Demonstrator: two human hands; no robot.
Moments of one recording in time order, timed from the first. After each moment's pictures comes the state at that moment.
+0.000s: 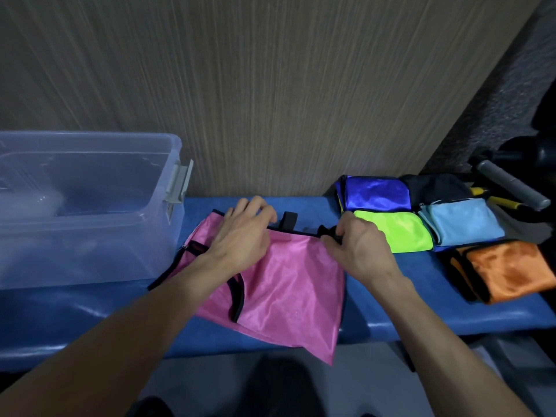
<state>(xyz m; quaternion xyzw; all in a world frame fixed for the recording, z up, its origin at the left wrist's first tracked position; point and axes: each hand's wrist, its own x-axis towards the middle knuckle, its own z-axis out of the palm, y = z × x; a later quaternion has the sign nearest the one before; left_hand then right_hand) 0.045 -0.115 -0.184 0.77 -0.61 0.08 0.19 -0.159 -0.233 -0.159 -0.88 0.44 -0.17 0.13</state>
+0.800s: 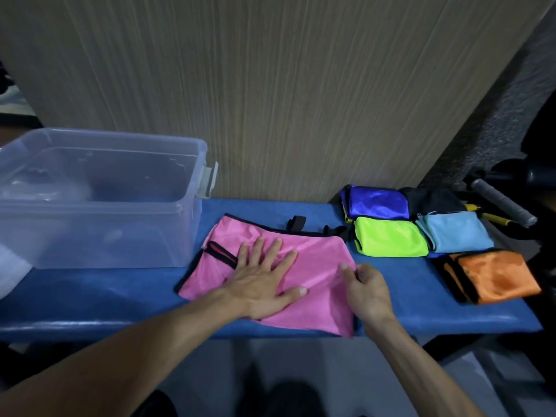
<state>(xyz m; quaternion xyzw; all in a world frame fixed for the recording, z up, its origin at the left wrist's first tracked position) -0.001 -0.061 -0.216 0.78 -0.62 -0.12 -0.02 -0.191 -0.176 -0.202 -0.68 0.55 -0.25 0.41</state>
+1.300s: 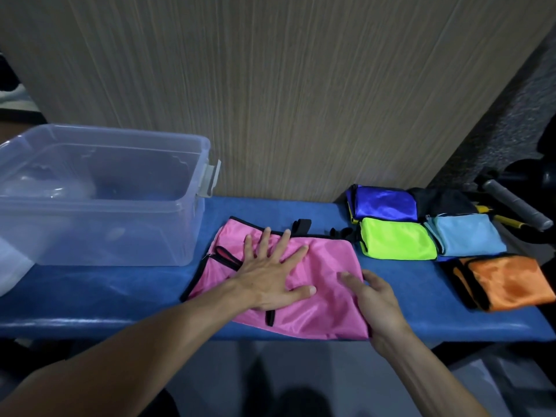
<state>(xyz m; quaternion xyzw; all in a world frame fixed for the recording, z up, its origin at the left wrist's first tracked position) 0.001 -0.083 -0.217 0.78 -0.61 -0.11 -0.02 -0.199 -0.164 -0.192 -0.55 0.49 -0.27 0.62</state>
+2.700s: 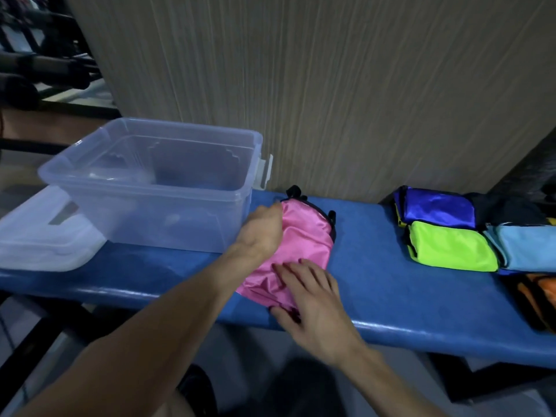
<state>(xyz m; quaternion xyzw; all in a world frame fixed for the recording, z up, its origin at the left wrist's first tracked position) 0.073 -0.053 -0.167 0.90 -0.40 -0.03 0.17 -0.115 -0.080 -0.229 -0.97 0.13 -0.15 0.13</state>
